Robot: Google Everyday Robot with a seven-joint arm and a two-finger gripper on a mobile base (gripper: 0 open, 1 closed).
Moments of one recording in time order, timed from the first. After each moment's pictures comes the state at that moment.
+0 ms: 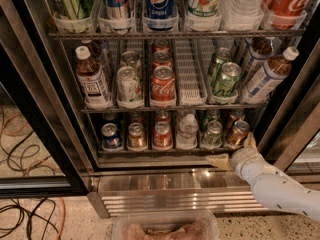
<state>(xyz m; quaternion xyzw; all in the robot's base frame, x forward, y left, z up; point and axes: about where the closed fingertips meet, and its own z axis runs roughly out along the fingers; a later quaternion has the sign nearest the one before) 0.590 -0.260 0.597 -0.24 0.81 -0.06 0.53</state>
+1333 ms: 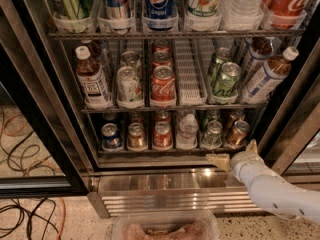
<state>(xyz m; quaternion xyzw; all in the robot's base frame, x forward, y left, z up) 0.579 -0.267 0.594 -0.15 0.84 -0.04 0.52</state>
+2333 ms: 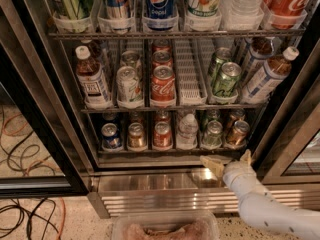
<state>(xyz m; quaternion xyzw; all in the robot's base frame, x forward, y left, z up) 0.575 -0.250 0.568 -0.06 0.82 0.02 0.57</state>
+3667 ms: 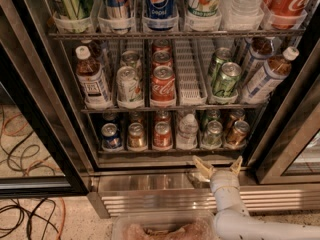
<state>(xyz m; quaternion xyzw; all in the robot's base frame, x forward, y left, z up) 0.584 -0.232 0.534 0.01 0.74 0.00 0.67</state>
